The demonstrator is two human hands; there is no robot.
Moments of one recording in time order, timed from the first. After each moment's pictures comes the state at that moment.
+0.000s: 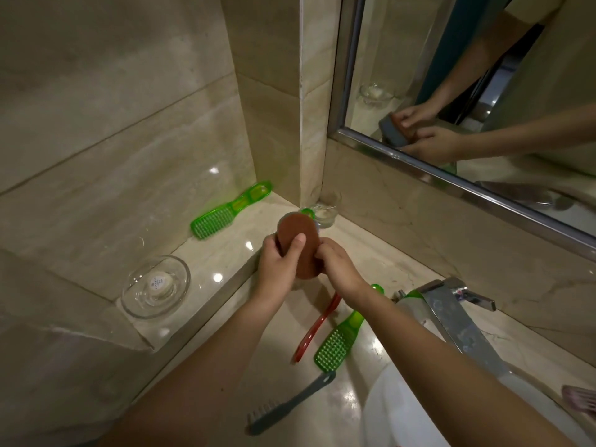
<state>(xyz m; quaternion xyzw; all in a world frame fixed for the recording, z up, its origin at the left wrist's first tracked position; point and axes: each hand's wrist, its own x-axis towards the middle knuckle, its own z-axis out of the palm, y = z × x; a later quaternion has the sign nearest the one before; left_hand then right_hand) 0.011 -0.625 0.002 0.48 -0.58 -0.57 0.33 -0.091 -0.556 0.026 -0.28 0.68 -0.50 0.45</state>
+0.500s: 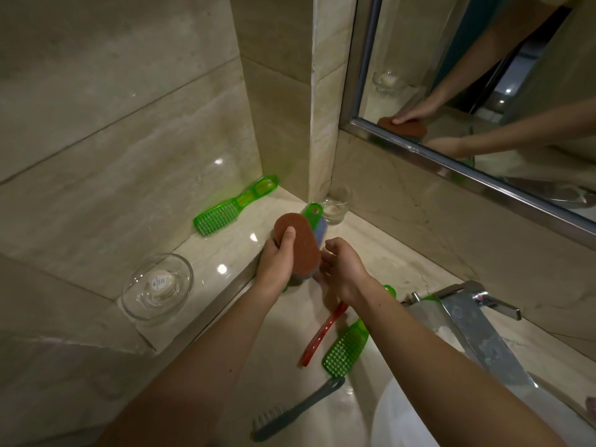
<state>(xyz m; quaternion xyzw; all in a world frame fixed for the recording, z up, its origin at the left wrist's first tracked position) 0.009 -0.650 -0.004 0.60 -0.56 -0.53 0.19 -0.091 -0.580 0.005 0.01 0.57 -0.57 0.59</state>
